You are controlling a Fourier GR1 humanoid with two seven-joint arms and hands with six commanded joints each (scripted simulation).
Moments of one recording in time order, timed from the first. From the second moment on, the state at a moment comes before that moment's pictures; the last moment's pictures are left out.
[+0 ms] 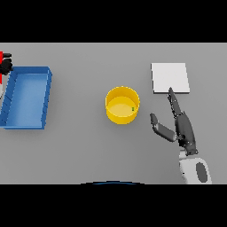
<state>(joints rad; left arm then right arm) -0.78 0.72 -0.51 -0.78 0.33 0.46 0.48 0.05 -0.07 0.12 -1.65 0.22 -0.01 -0.18</state>
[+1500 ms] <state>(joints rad) -0.62 0.87 -0.64 -1.10 0.40 0.32 0.39 -0.09 -0.24 0.24 -1.64 0.44 0.10 -0.10</state>
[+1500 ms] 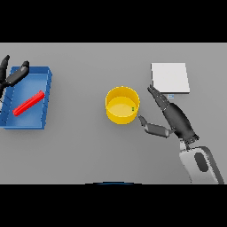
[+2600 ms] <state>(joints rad) -0.59 0.88 -0.62 -1.12 0.44 0.30 0.36 -0.67 -0.38 0.70 -1.22 0.92 0.44 -0.22</state>
